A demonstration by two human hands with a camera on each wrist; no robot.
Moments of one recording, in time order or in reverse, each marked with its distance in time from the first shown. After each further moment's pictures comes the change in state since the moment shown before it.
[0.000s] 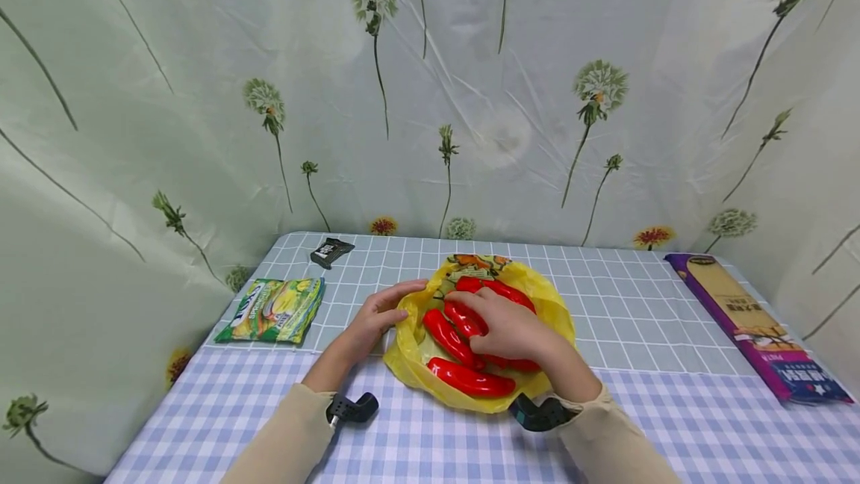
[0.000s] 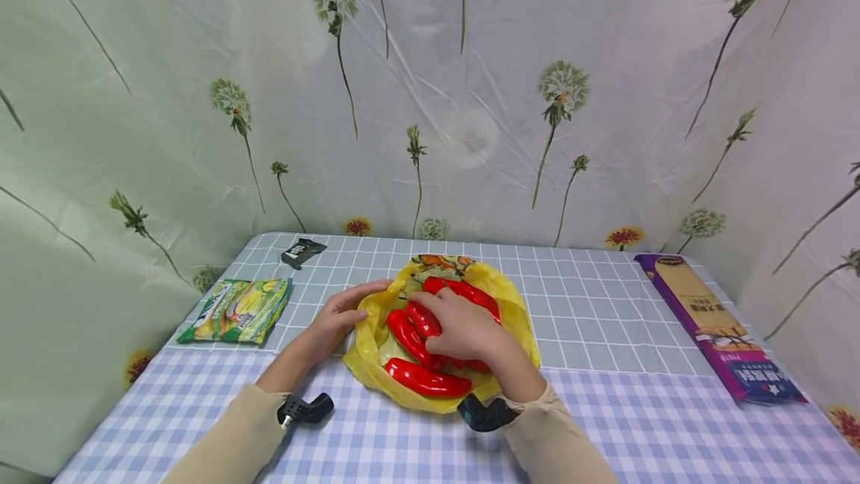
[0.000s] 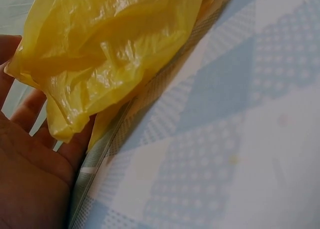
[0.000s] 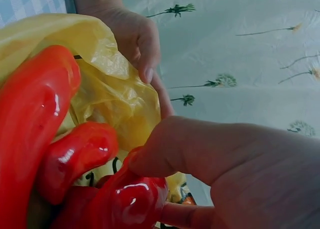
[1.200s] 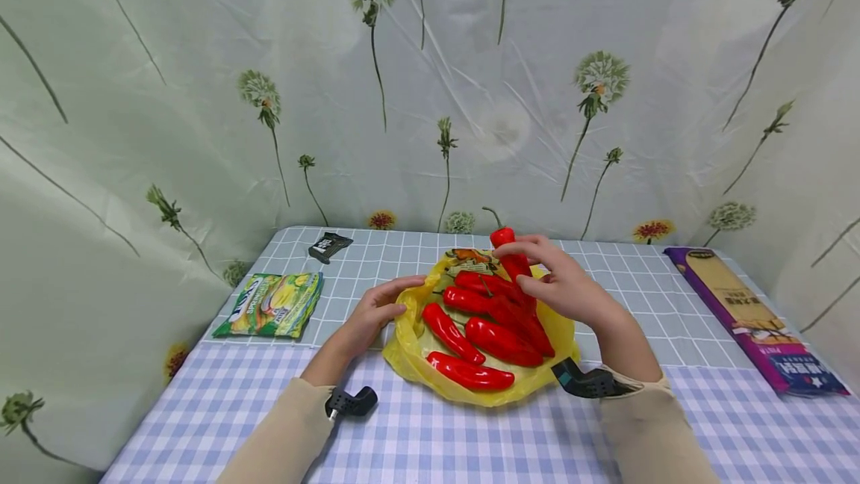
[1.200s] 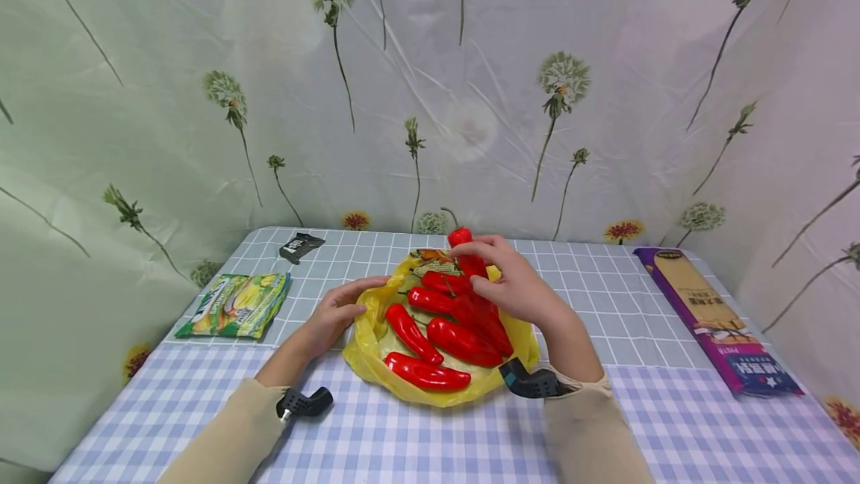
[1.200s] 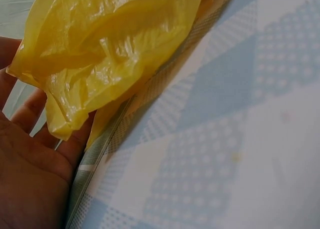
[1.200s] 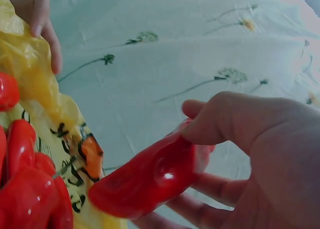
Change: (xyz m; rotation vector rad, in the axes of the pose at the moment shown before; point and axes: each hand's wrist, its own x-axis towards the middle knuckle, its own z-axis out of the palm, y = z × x) left_hand 0.001 0.000 0.000 -0.006 0.002 -0.015; right_hand -0.022 0.046 -0.062 0.327 0.268 -0.244
